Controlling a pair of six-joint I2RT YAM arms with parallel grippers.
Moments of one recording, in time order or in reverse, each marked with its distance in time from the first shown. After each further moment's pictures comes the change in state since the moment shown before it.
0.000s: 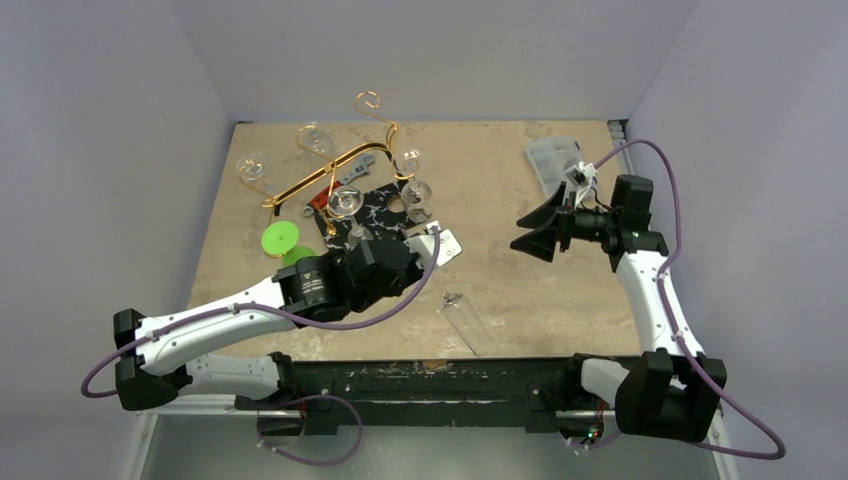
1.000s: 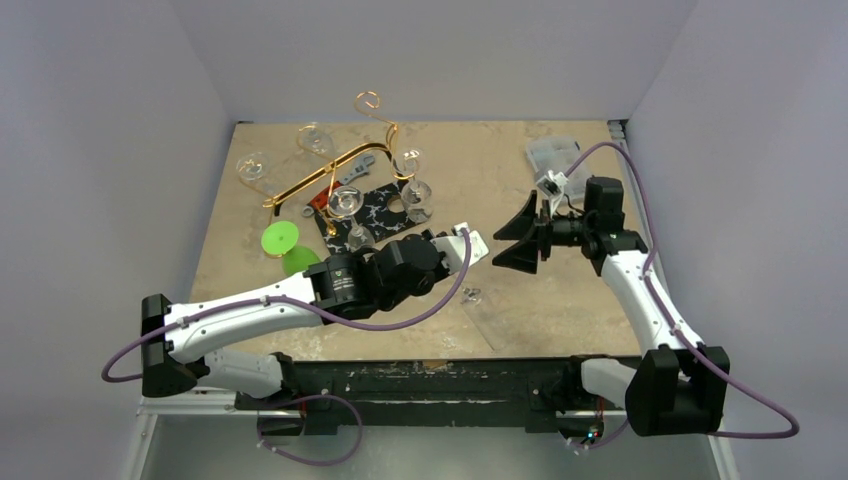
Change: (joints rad) left arm -0.041 0.141 0.065 0.104 -0.039 0.043; right arm 0.169 0.021 -0.048 0.074 -0.013 0.021
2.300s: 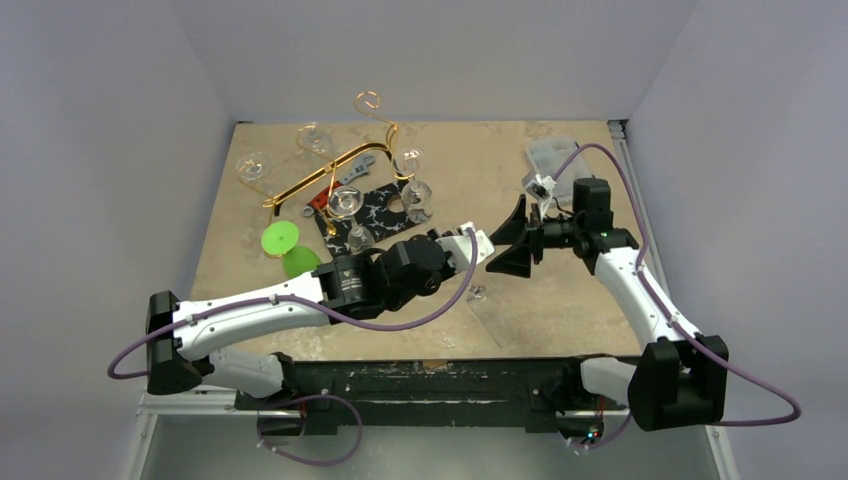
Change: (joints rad) left arm -0.006 0.030 0.002 0.050 -0.021 0.002; right arm 0.060 0.033 -0.004 -0.010 0.002 -0.037
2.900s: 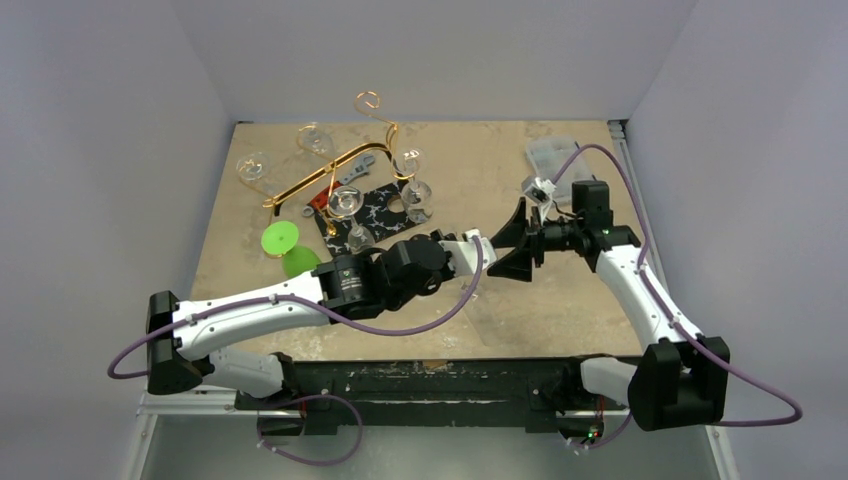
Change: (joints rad) left arm 0.000 0.002 0.003 -0.011 -0.005 0.106; right arm 0.001 0.000 0.016 -0.117 0.000 -0.112
